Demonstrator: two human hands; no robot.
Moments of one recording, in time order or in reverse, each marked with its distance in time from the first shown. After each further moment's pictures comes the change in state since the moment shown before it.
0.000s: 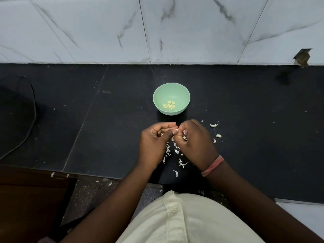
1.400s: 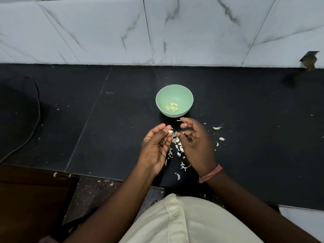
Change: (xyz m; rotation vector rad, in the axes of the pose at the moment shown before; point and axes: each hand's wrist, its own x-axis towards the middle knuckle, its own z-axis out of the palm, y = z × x) left_hand 0.005 -0.001 -0.001 -0.683 0.165 -0.397; right_hand -0.006 -0.008 0.005 0.515 0.013 0.205
